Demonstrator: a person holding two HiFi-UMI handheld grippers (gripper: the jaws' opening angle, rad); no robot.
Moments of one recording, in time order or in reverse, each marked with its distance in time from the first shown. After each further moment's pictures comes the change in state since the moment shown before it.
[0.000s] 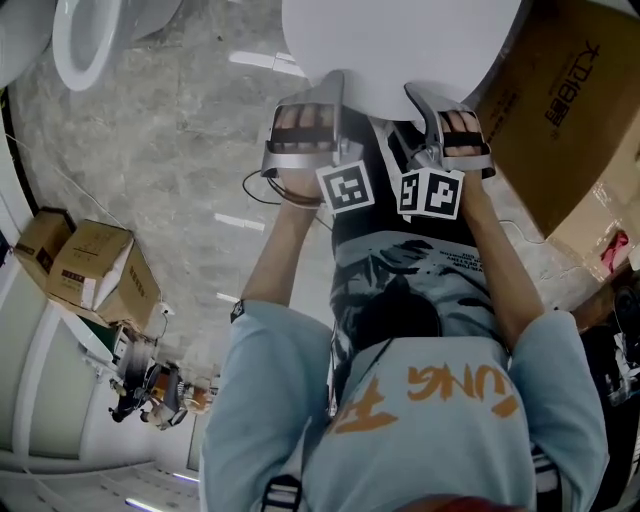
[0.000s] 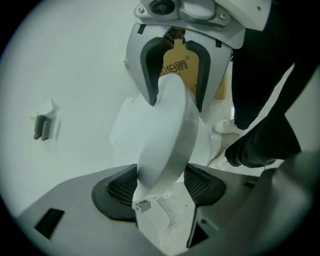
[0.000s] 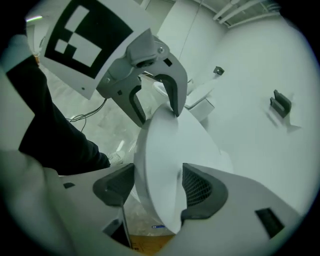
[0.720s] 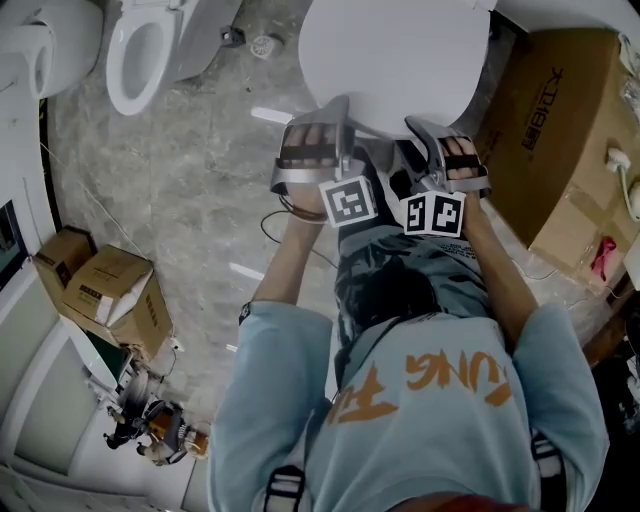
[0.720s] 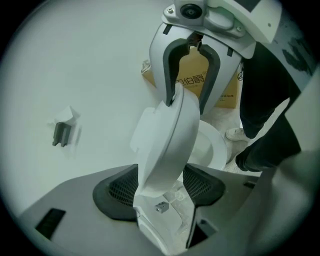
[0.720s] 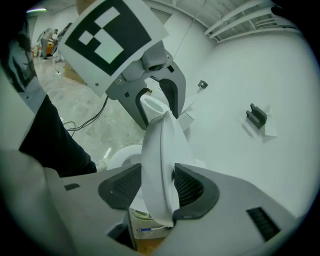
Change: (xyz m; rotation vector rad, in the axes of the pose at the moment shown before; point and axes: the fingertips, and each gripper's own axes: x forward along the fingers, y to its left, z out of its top) left arm -0.081 0.107 0.030 -0.069 -0.055 0.091; right arm -0.093 -0.086 0.027 0.021 -0.094 -0.143
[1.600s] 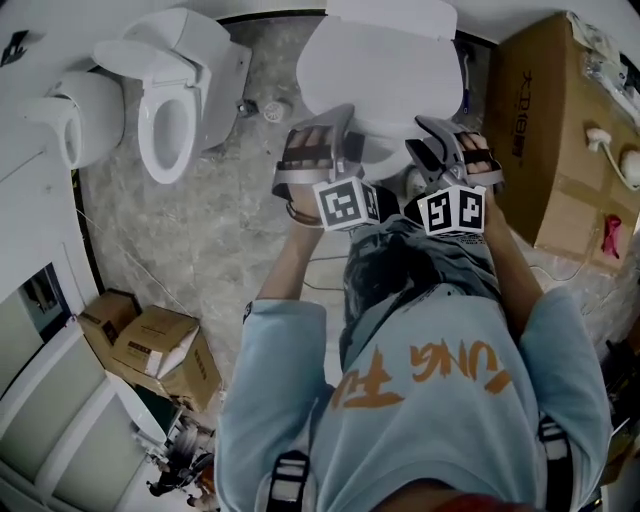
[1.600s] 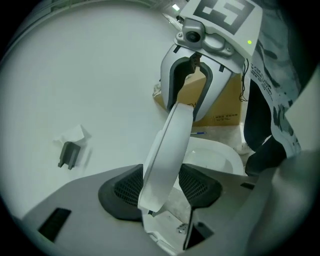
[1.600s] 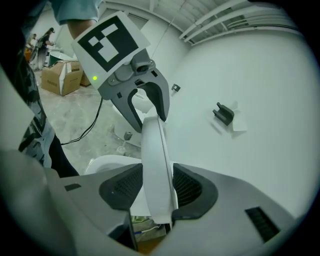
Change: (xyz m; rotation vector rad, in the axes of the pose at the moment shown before) left arm -0.039 0.141 0.068 0.043 -0.242 0.064; right arm -0.060 -0.140 0.010 0.160 -0.041 -0.193
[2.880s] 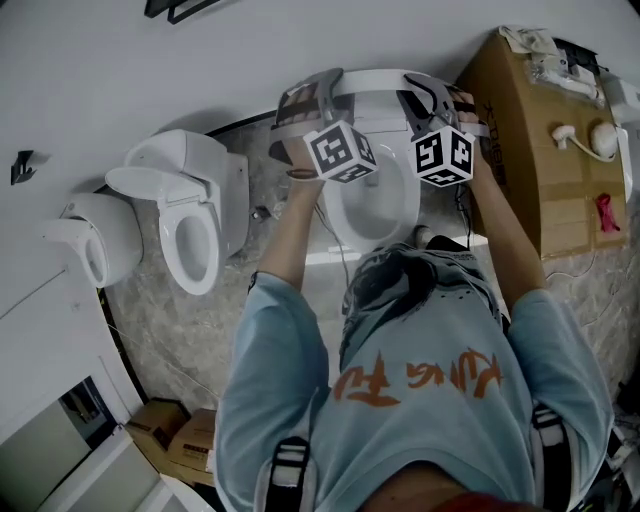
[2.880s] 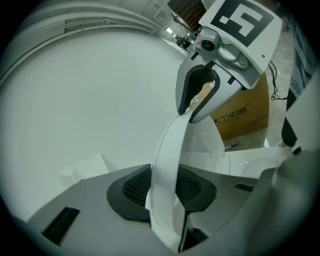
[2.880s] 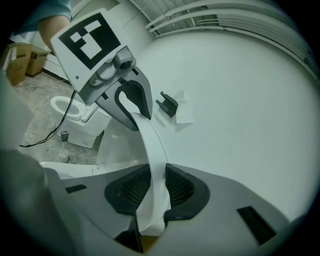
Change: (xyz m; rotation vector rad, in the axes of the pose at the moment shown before) left arm 0.088 0.234 0.091 0.079 -0.280 0.181; right arm 0.035 -0.252 -0.001 0.158 0.094 -0.466
